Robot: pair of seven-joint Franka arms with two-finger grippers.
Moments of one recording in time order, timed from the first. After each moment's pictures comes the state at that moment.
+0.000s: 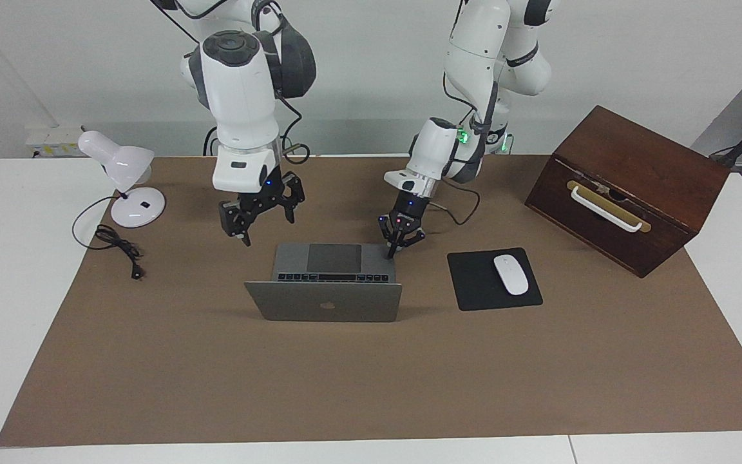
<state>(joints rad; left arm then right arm) -0.71 0.29 -0.08 -2.44 -0.34 3.50 0.02 0.24 0.17 0.07 -1.55 -0.08 1.80 -0.25</state>
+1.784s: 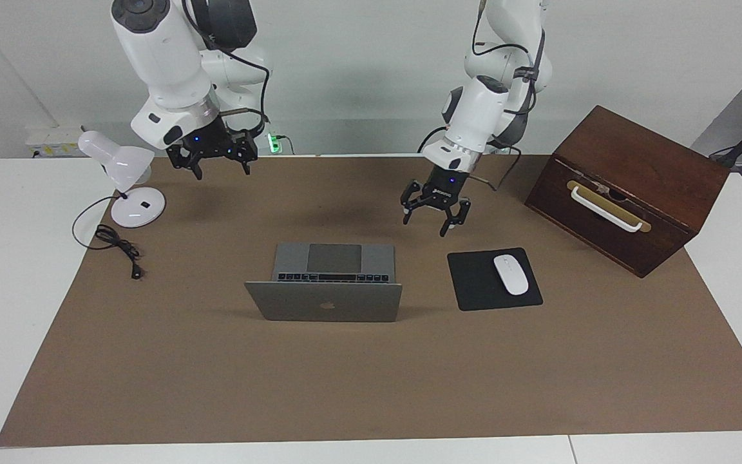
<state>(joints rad) -0.49 -0.13 -0.06 -2.39 -0.37 2.74 -0.03 0.10 -0.02 0.06 -1.69 0.02 1.55 0.08</state>
